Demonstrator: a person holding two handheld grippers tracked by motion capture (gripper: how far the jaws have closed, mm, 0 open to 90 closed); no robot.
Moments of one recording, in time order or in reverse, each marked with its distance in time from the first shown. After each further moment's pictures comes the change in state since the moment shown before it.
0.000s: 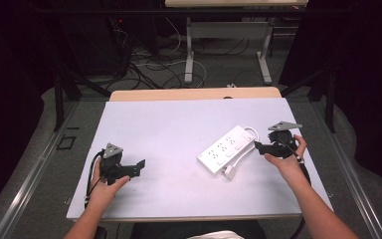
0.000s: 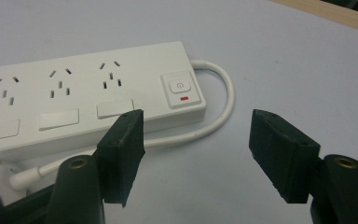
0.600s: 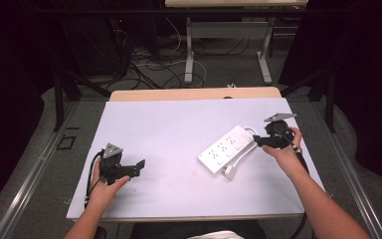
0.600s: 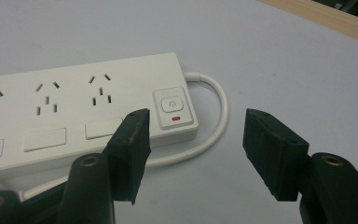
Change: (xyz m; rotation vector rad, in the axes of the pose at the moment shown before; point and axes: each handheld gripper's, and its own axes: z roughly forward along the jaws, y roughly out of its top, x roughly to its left) left arm 0.001 0.000 -0.001 0.005 -0.003 0.001; right arm -0.006 0.024 0.011 0.061 -0.010 -0.020
